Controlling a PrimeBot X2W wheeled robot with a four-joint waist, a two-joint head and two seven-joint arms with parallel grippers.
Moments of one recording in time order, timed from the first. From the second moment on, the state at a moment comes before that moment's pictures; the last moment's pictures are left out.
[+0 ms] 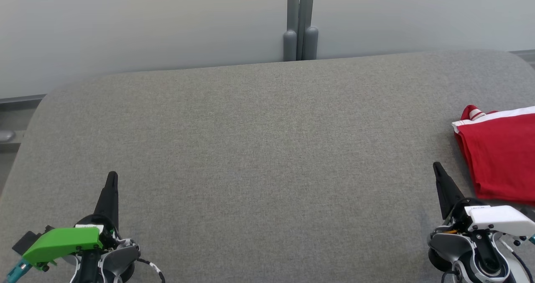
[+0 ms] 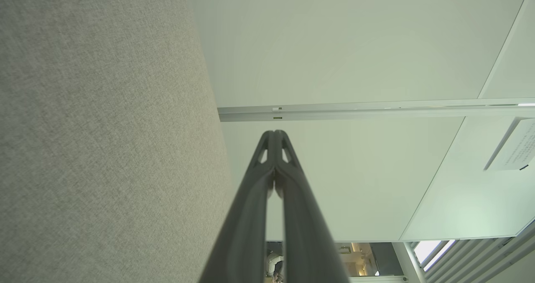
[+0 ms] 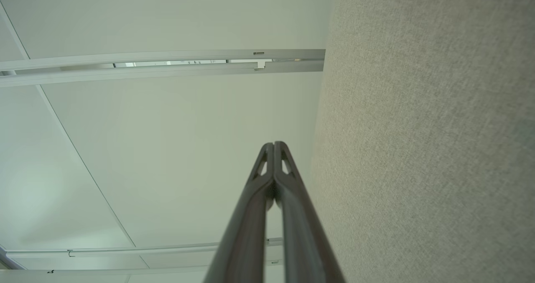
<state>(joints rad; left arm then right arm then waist) -0.12 0.05 0.11 0.26 -1.61 -0.13 0.12 -0.11 -0.05 -0.12 0.24 1.61 0.13 0.11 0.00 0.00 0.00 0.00</state>
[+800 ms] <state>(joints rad) -0.12 0.05 0.11 0.26 -1.61 -0.13 0.12 -0.11 -0.05 -0.12 0.24 1.61 0.13 0.11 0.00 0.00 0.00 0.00</state>
